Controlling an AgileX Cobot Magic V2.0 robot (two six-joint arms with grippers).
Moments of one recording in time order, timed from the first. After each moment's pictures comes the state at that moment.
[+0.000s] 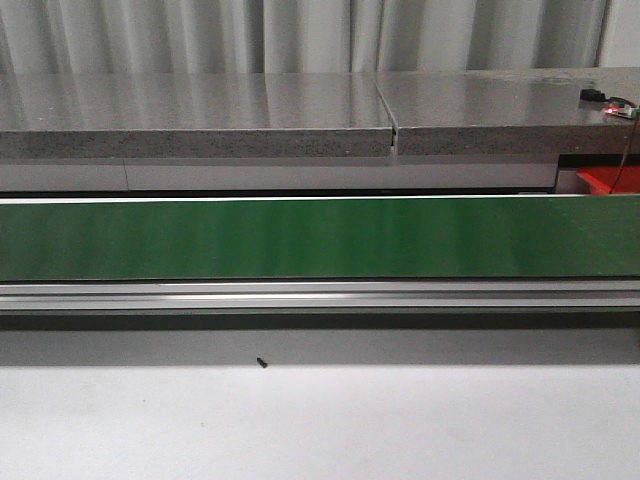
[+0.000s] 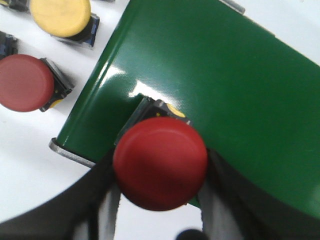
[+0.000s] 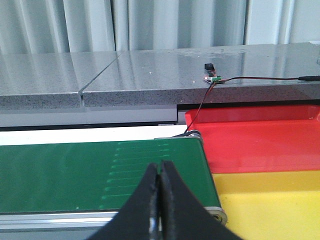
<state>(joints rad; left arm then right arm) 0.28 1.59 -1.22 -0.14 0.97 -0.15 -0.05 -0.01 0.03 -0.07 0.03 0.14</state>
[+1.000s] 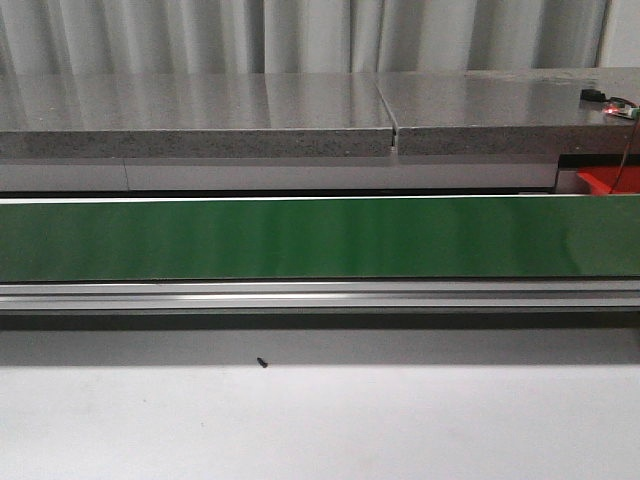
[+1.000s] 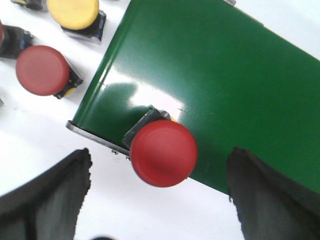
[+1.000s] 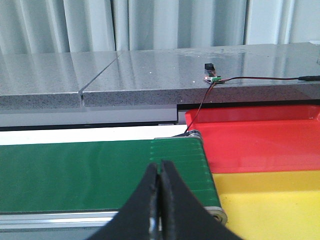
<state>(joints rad) 0.28 1.48 -1.22 -0.11 1.03 -0.14 -0.05 -0.01 0.03 -0.07 0.03 0.14</state>
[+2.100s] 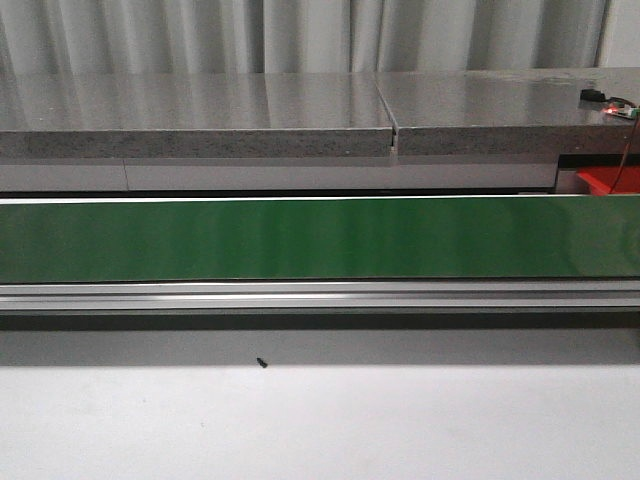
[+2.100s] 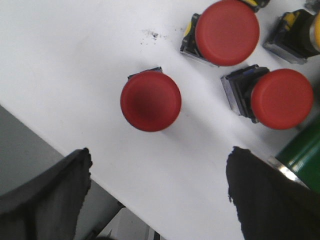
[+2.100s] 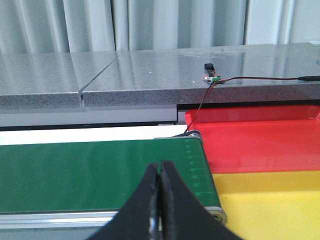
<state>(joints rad) 0.66 1.67 -1.22 -0.03 1.00 -0.04 -0.05 -0.01 0.03 -0.07 0.03 0.14</state>
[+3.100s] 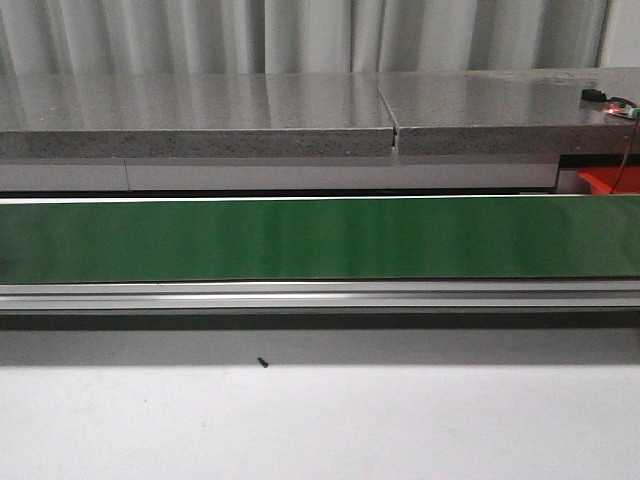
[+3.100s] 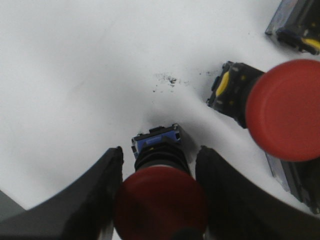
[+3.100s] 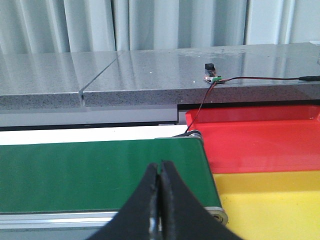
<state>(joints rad) 0.66 1.85 -1.23 -0.01 0.81 -0.04 -0.05 -0.01 0.03 -0.07 0.03 0.14</state>
